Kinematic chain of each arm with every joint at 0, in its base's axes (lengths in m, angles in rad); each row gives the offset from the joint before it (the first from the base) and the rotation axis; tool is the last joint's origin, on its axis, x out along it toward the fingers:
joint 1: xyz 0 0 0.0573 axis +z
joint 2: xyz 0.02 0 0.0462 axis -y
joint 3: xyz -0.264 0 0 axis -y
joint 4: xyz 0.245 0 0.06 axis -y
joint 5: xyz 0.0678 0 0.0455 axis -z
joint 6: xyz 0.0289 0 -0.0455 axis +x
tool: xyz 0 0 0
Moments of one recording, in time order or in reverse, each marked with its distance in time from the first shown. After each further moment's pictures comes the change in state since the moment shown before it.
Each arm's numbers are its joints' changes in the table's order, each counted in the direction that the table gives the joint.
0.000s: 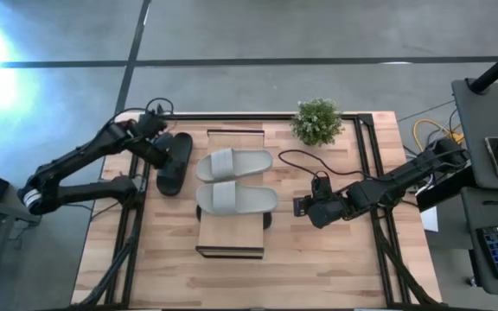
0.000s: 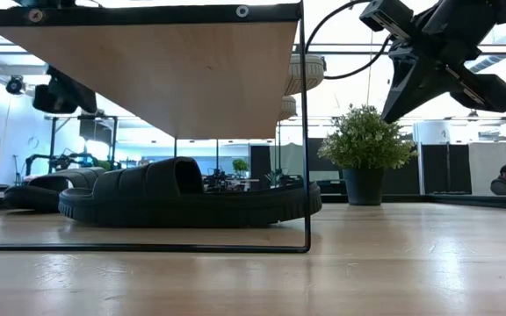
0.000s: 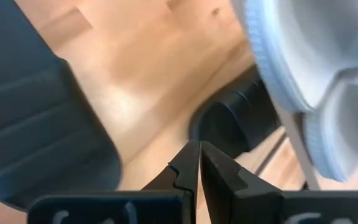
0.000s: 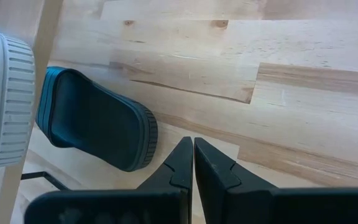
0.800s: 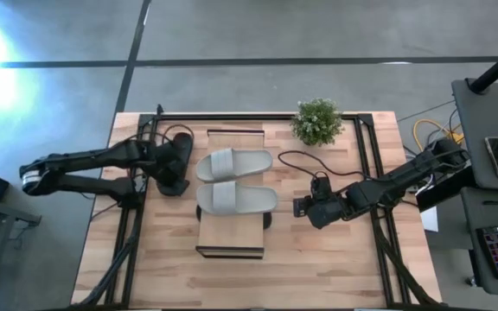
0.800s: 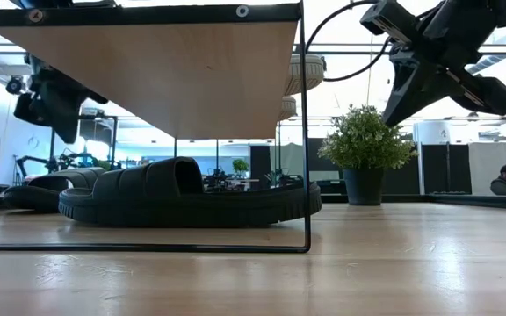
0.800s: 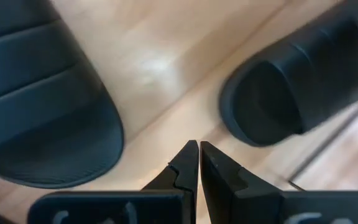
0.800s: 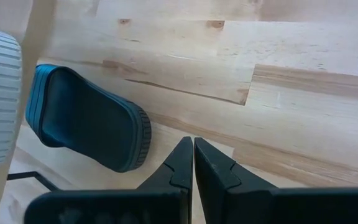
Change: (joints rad) left arm -0.398 -0.050 -0.115 0.093 -0.253 -0.335; right arm 0.000 -0.008 -0.006 -0.002 0.003 -0.015
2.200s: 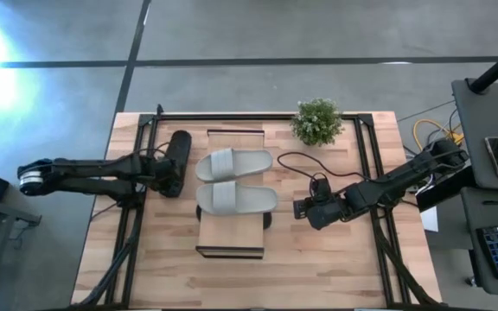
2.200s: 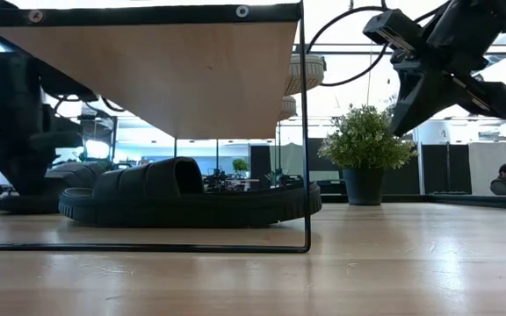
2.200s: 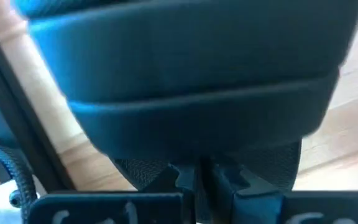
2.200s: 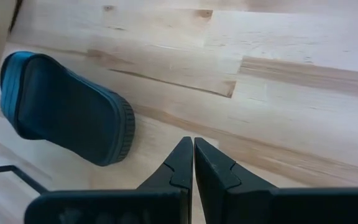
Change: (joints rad) left arm -0.042 0.040 -0.317 0.097 -0.360 -0.234; right arm 0.000 -0.018 -0.002 -0.030 -0.033 -0.007
